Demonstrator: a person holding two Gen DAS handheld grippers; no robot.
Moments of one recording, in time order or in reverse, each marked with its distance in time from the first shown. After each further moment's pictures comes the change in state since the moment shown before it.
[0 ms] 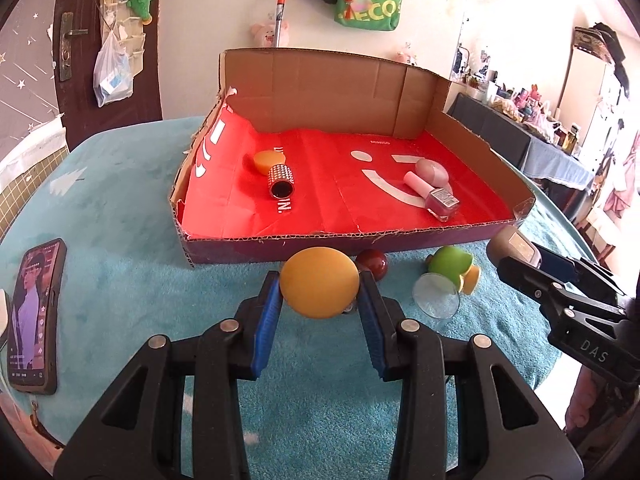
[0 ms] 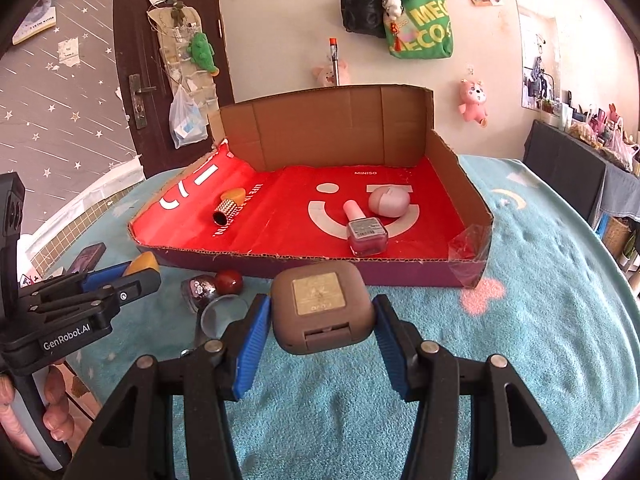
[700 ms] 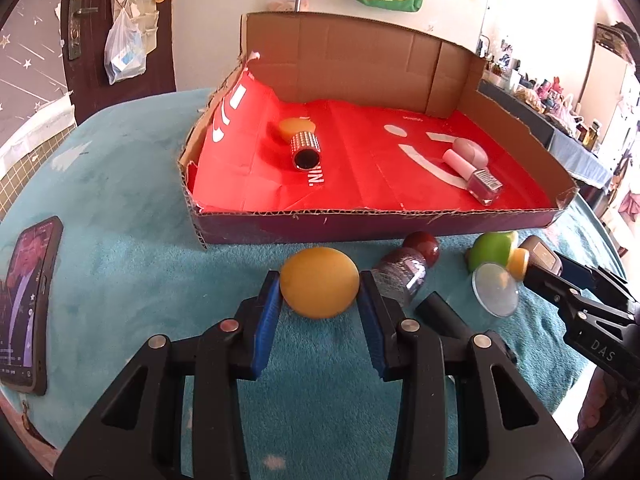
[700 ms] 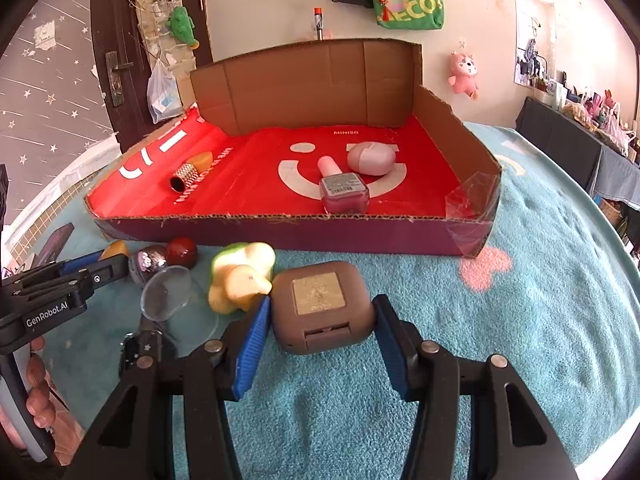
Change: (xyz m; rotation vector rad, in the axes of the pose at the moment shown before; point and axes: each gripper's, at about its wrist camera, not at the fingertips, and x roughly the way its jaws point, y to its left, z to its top) left arm 0.028 0.017 -0.008 -0.031 0.065 0.053; right arm 0.030 -0.013 -0.013 0.011 0.089 -0.053
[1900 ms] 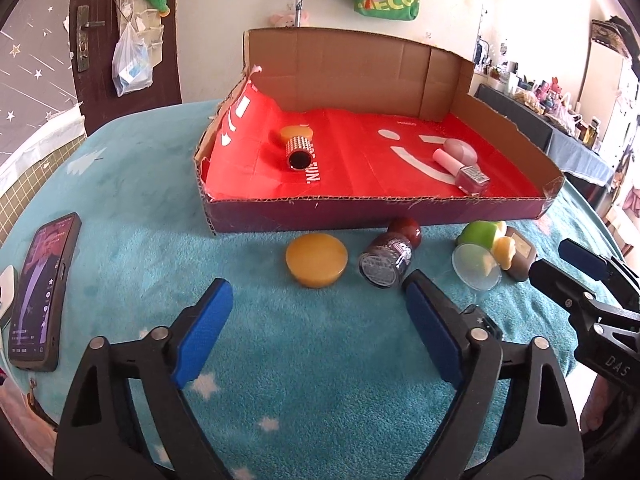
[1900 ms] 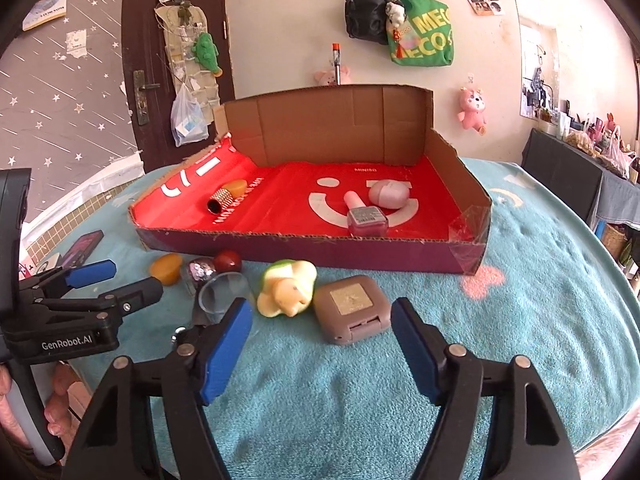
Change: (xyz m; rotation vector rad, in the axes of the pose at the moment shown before) left arm -0.015 -0.008 -0.015 0.013 -0.030 0.035; right arm -0.027 0.014 -0.011 -0.033 -0.102 0.014
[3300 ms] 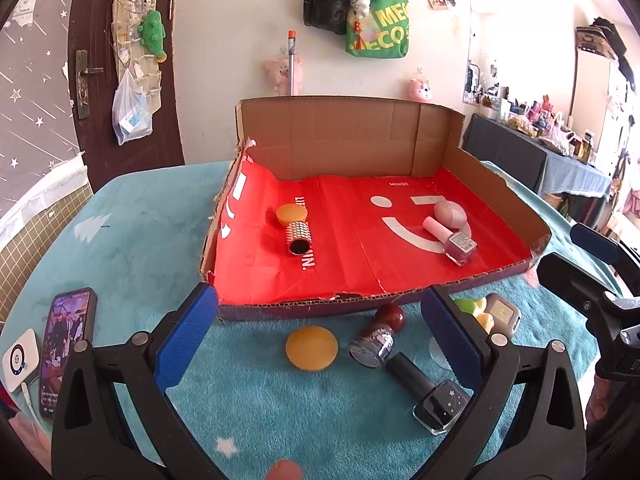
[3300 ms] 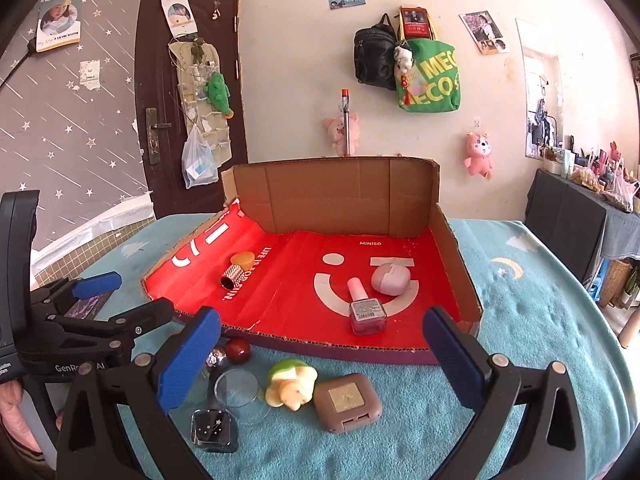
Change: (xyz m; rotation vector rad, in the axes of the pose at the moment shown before) left arm -0.026 -0.011 0.046 0.051 -0.151 0.007; right arm -0.022 0.000 0.053 -0.023 -0.166 0.045
